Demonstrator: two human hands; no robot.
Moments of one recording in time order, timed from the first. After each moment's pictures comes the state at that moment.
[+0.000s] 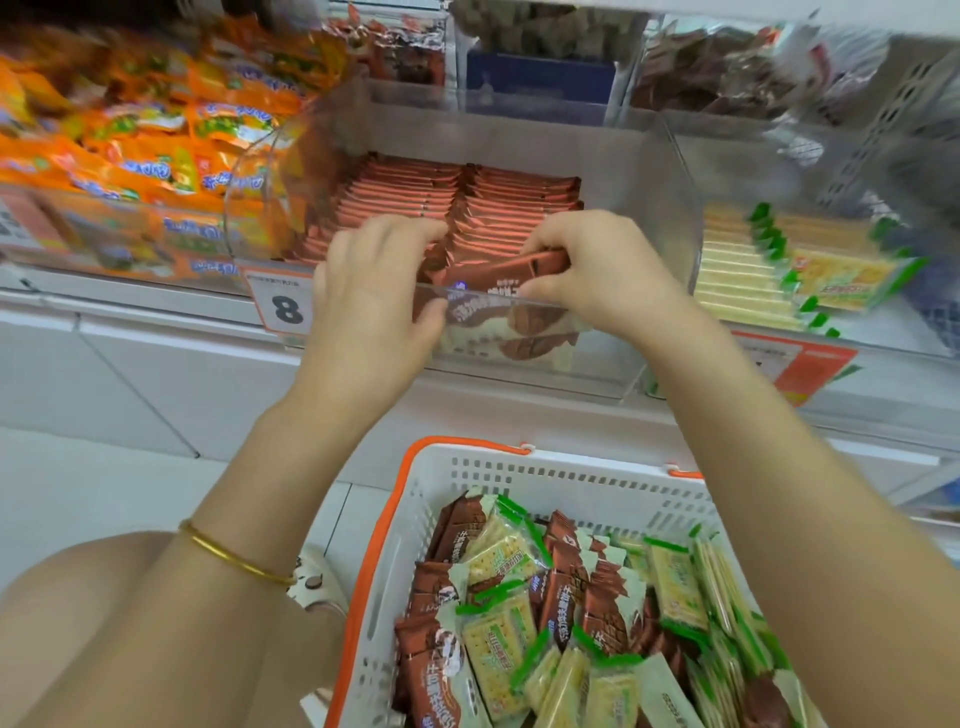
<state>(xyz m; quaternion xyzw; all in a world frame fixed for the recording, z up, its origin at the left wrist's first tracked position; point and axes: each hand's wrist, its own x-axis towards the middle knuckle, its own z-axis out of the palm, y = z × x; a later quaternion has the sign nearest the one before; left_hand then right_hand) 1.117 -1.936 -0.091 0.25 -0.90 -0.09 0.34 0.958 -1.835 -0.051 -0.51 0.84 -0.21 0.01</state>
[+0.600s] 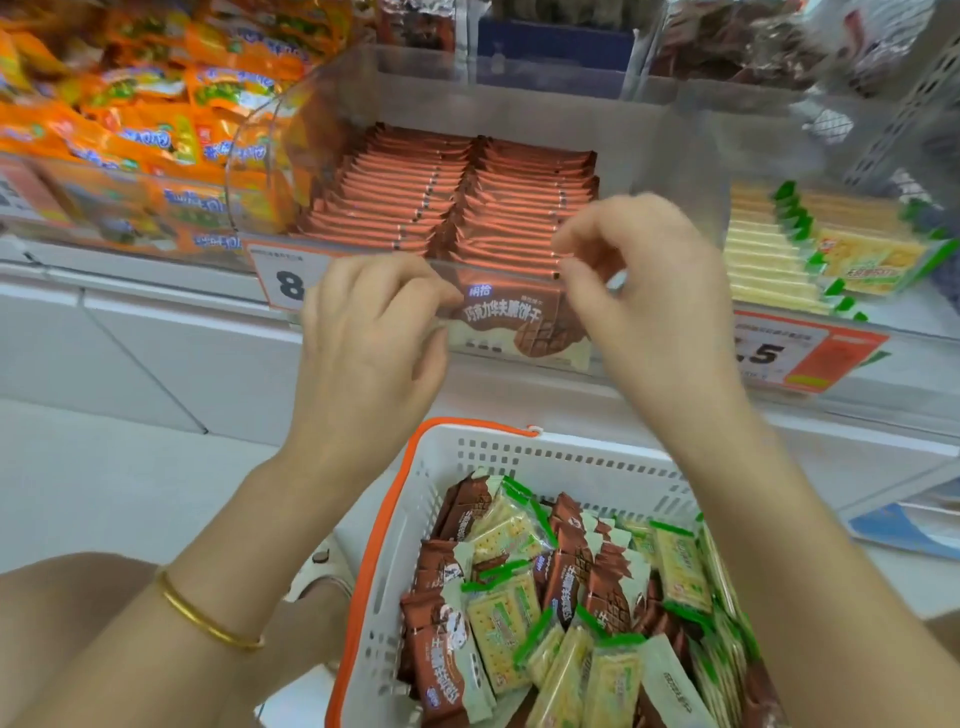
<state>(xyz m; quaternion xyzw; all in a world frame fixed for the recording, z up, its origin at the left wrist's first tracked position) 1.145 -1.911 -0.113 0.19 -0.90 -0.03 0.39 1.005 -1.790 -0.068 -0.48 0.77 -0.40 -0.15</state>
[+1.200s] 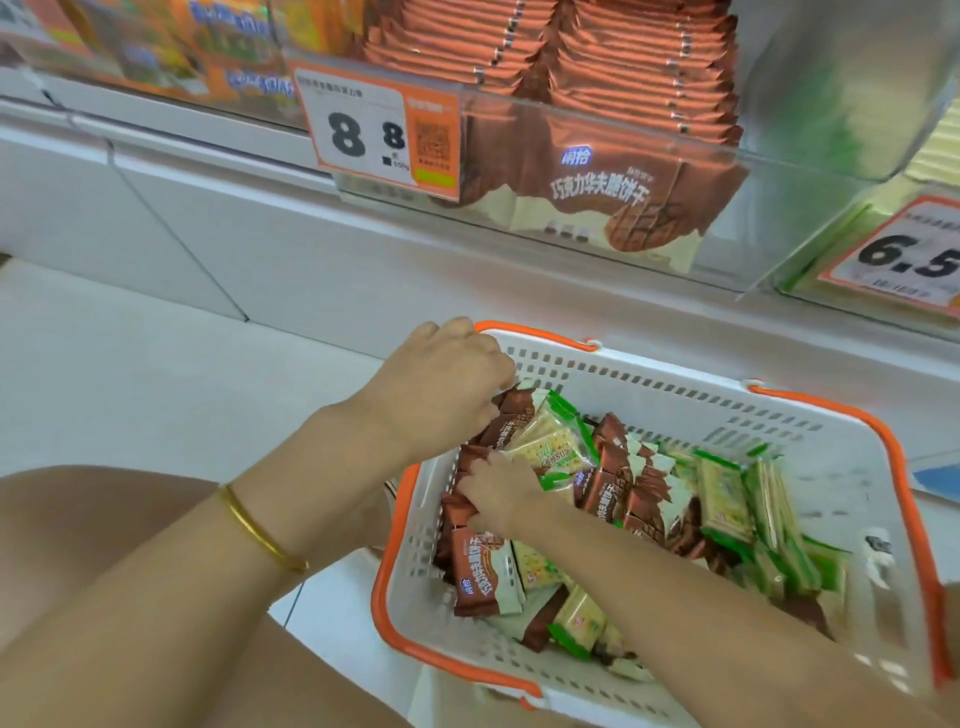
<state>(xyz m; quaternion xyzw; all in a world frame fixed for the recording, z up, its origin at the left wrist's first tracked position) 1.165 -1.903 -0.180 0.16 -0.98 -0.05 -0.08 1.096 -1.814 -0.356 -0.66 0.68 0.20 0.26</state>
